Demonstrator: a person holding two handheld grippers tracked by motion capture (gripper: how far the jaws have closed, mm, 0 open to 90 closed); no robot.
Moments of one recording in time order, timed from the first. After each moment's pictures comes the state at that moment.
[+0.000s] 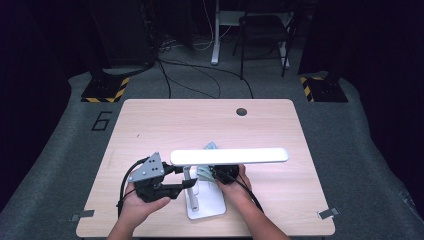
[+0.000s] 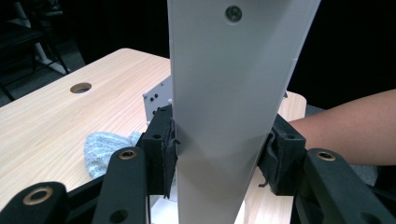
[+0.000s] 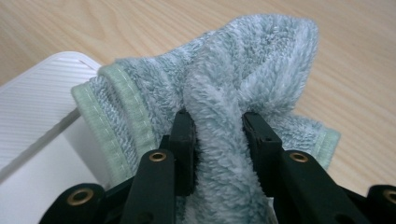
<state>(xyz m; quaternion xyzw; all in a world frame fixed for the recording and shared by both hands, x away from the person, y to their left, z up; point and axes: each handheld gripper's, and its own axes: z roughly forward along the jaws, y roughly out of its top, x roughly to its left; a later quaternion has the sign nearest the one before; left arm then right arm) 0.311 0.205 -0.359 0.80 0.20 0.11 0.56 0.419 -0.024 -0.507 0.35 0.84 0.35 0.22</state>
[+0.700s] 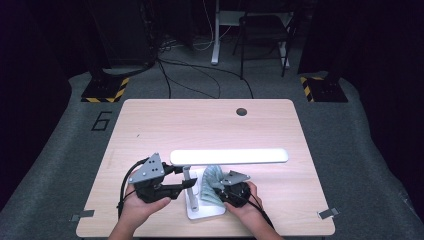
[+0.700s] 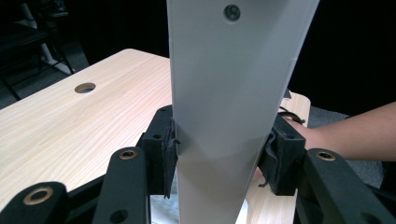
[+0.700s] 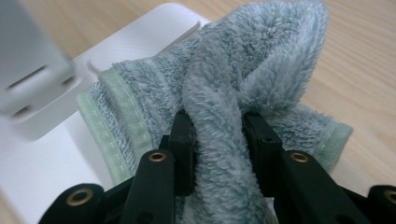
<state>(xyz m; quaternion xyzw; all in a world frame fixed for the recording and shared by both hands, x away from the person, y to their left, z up) 0.309 0.205 -0.360 0.80 0.21 0.12 0.55 0.353 -0.056 -0.510 0.31 0.85 0.39 0.16</state>
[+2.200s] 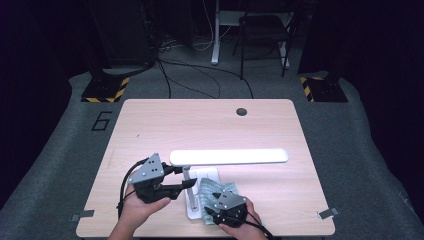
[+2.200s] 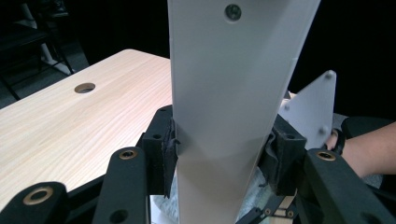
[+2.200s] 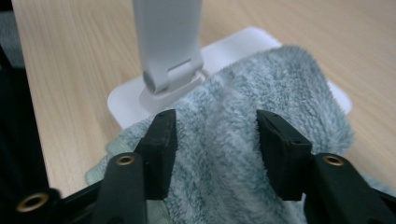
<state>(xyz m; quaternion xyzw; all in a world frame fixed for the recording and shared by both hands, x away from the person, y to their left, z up) 0.309 0.205 -0.361 0.79 0.21 0.12 0.56 0.299 -0.041 -0.503 0.21 0.86 0.42 0.18</state>
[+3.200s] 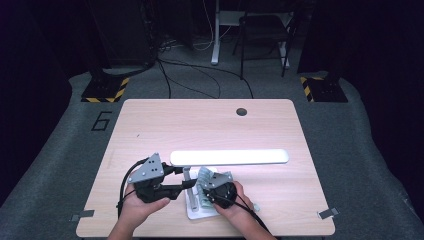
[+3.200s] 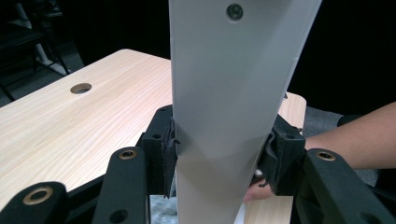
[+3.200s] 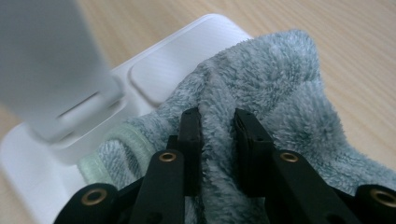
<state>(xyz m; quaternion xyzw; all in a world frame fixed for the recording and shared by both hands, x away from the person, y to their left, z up) 0.310 0.206 -0.361 0.80 0.20 0.11 0.56 0.352 -0.015 -0.501 0.26 0.88 0.35 0.17</state>
